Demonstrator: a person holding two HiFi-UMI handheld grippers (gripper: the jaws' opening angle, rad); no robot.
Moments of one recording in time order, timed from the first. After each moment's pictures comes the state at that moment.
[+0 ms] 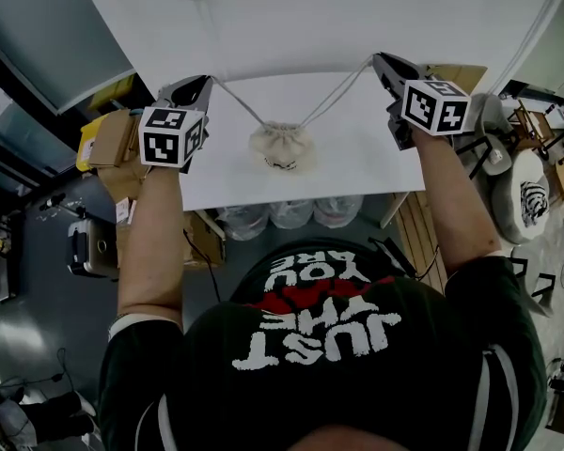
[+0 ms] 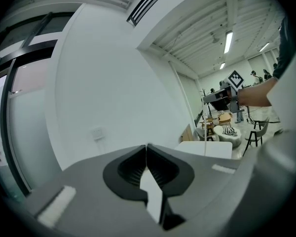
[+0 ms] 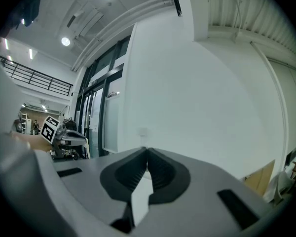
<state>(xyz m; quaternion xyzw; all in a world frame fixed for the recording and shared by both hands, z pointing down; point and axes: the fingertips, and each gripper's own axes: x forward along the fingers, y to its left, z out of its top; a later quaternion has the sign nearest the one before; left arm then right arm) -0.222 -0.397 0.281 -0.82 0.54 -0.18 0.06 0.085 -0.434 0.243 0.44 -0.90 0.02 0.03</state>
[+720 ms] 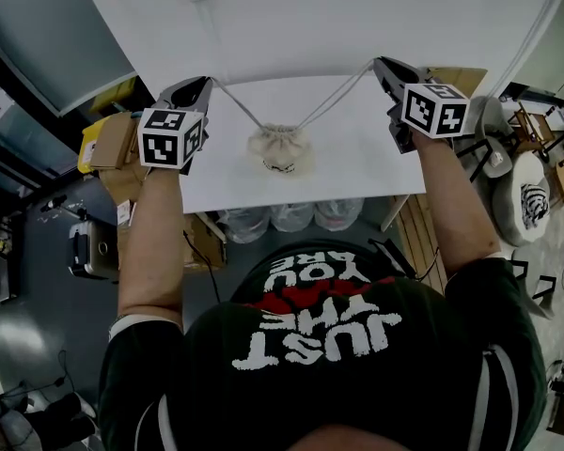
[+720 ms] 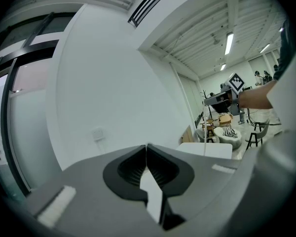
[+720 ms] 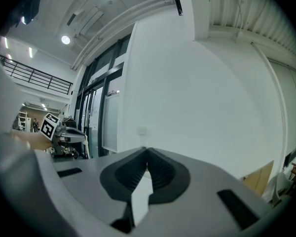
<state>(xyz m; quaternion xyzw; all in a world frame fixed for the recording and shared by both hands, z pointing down) -0.221 -0.393 0.275 -0.82 0.54 -0.17 0.06 0.088 -0.432 0.246 0.44 -0.90 0.01 0.03</state>
